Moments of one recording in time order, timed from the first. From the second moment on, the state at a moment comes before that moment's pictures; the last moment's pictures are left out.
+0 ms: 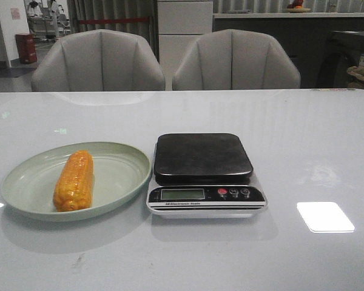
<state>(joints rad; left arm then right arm) -0.67 0.00 -0.38 0.24 0.53 -0.24 0.43 0.24 -0.30 0.36 0.25 -0.27</state>
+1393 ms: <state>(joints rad) -0.67 0.00 -0.34 0.20 0.52 -0.24 0.43 0.18 -0.19 0.36 0.16 -0.28</state>
